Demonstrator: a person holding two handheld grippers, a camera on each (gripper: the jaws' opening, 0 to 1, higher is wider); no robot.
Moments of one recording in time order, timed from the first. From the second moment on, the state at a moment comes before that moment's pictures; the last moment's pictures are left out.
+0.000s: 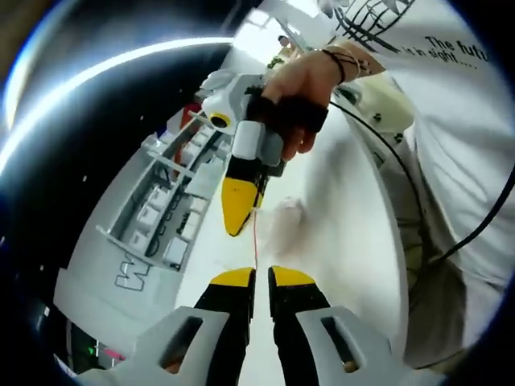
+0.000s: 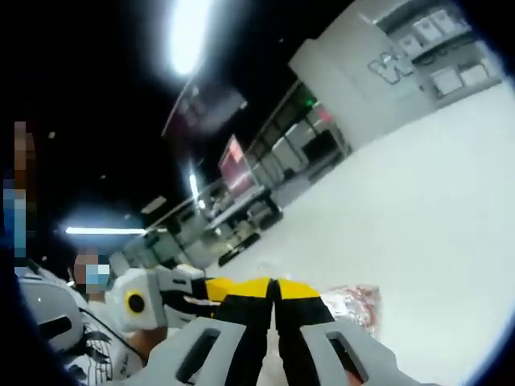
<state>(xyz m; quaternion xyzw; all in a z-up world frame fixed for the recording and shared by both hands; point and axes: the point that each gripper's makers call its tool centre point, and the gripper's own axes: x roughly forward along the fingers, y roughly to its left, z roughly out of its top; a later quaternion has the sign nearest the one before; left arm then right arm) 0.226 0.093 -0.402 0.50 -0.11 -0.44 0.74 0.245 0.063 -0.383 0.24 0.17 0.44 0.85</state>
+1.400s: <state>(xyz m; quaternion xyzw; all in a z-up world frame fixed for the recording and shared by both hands) 0.236 0.101 -0.406 0.40 -0.05 -0.44 0.80 0.252 0.022 -0.328 0.30 0.08 0.42 0.85</state>
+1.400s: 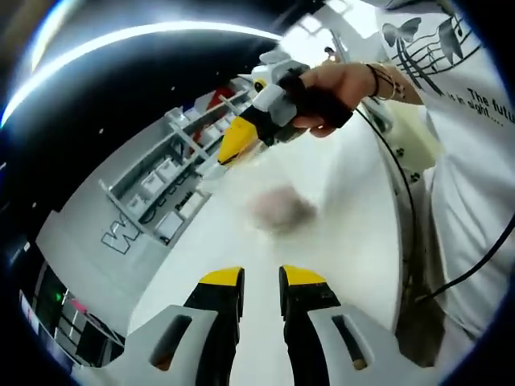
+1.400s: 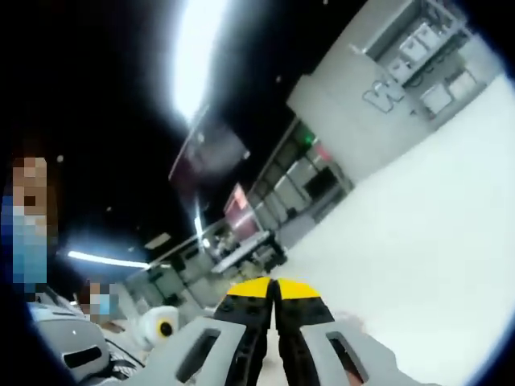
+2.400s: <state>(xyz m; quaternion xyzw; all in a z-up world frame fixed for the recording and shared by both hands) 0.244 0.109 -0.403 0.39 -0.05 -0.42 0.82 0.266 0.019 -0.329 0.28 0.05 0.40 0.87</state>
